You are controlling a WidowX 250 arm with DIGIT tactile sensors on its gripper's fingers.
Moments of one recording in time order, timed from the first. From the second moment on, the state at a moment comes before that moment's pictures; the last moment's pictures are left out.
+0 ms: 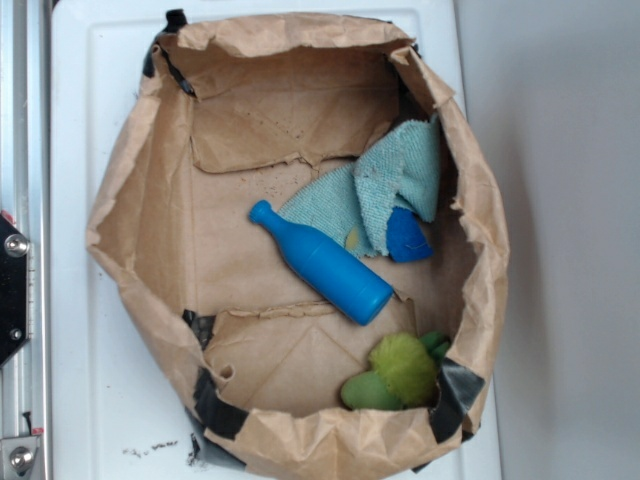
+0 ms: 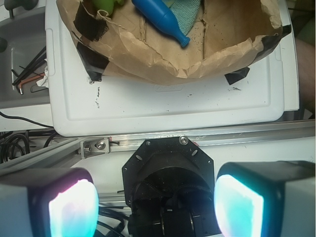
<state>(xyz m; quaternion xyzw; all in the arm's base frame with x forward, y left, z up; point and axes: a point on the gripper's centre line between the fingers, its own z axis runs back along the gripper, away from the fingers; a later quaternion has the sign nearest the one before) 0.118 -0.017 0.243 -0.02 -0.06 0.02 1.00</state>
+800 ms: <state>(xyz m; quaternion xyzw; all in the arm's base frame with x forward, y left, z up) 0.147 -0.017 0.237 -0.03 -0.05 0.03 1.00</state>
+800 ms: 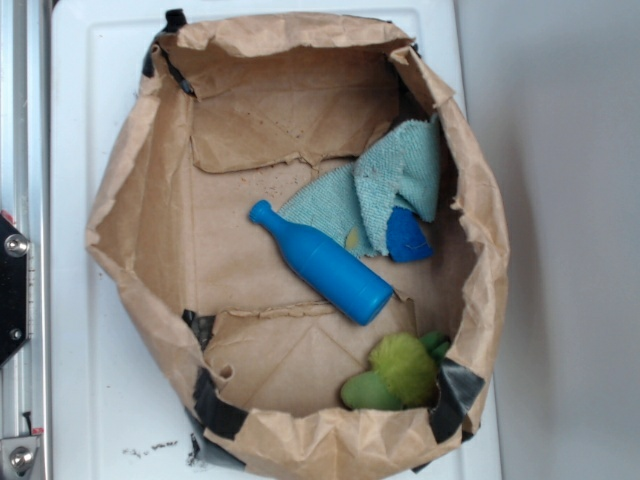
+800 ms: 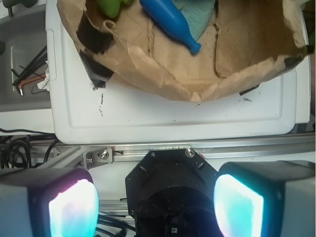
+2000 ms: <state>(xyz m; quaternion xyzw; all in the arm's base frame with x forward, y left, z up) 0.281 -0.054 0.179 0.00 -0.07 0.04 1.00</state>
